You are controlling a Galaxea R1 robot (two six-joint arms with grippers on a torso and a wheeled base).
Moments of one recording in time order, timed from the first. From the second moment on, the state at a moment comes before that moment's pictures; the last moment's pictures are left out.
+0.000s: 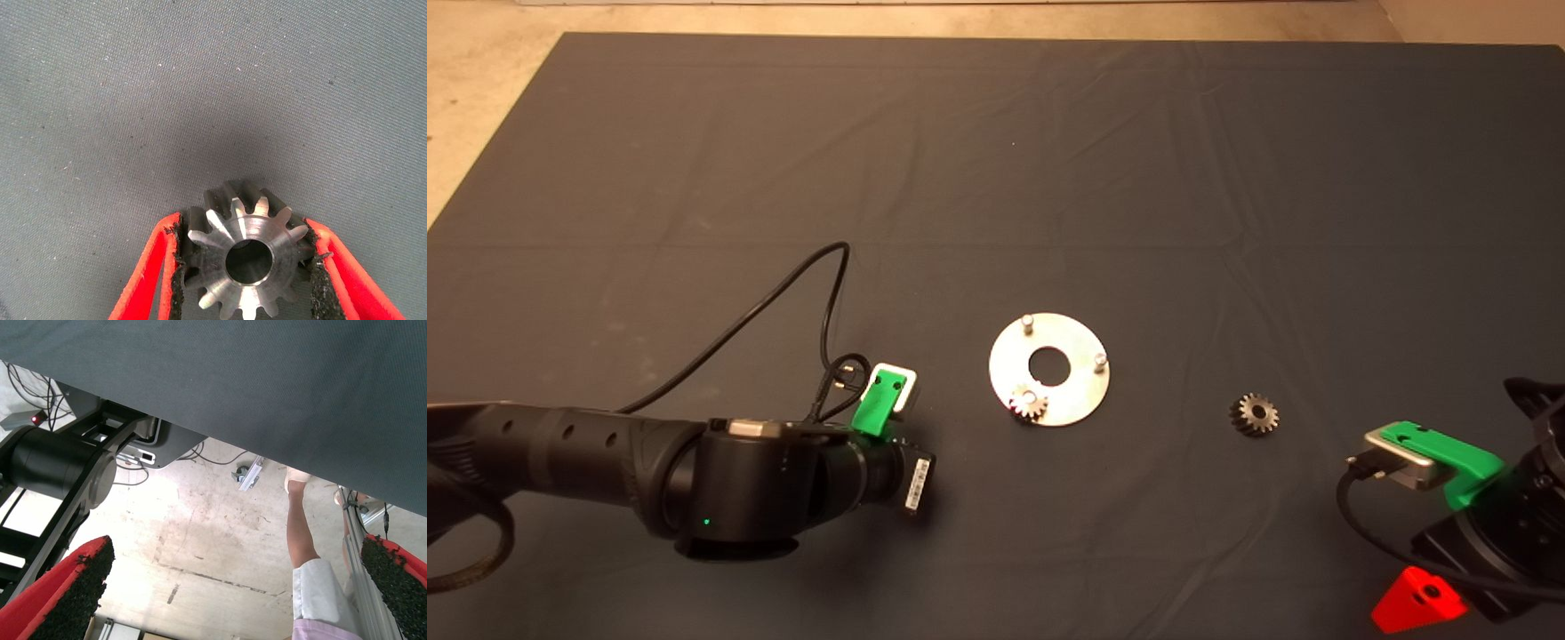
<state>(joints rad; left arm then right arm) 0.01 2.41 -0.61 1.04 1.52 -1.44 0.35 2.01 -0.43 0.08 -1.53 1.28</state>
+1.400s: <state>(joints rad) -0.20 2.50 -0.69 0.79 1.53 -1.31 0.35 2.01 -0.43 0.08 -1.53 1.28</state>
